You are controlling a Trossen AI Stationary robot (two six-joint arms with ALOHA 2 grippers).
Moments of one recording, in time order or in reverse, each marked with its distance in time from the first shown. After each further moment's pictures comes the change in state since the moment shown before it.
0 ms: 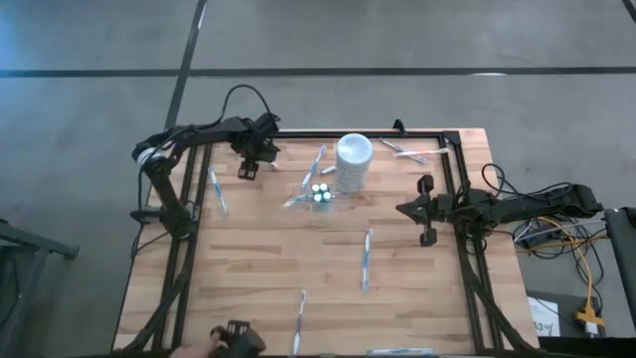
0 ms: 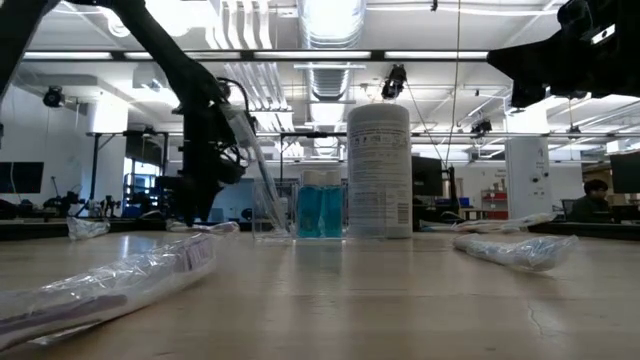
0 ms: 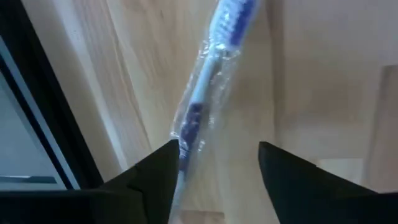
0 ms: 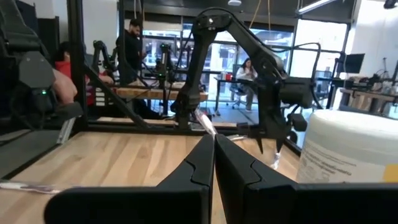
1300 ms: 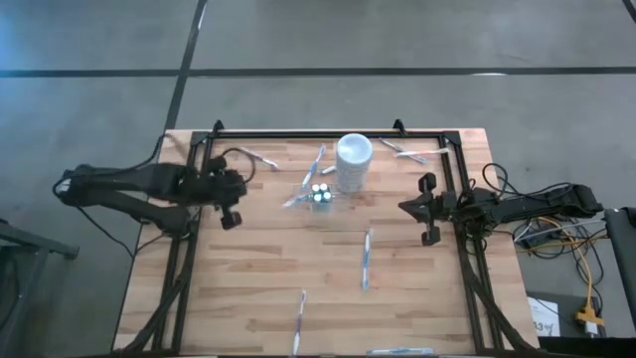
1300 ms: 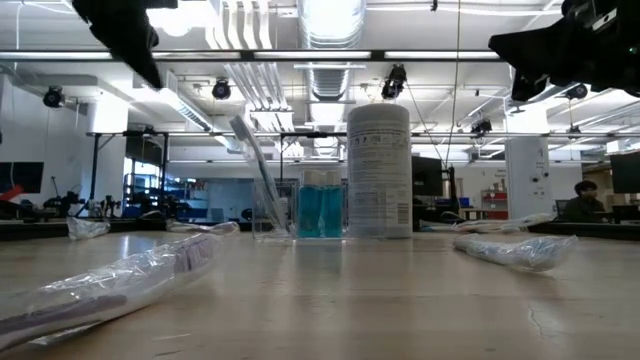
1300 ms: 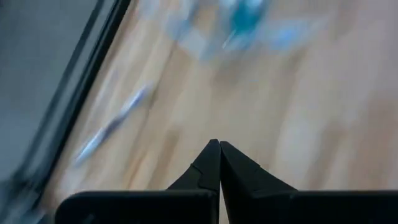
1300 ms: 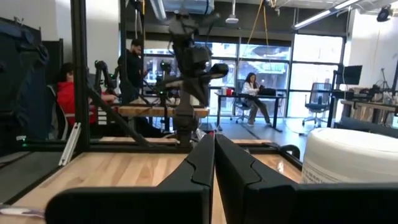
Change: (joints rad) left arm -0.825 -0.781 -0.043 -0.404 -0.200 -1.202; right arm 0.000 0.002 -0.001 0.076 -0.005 0.023
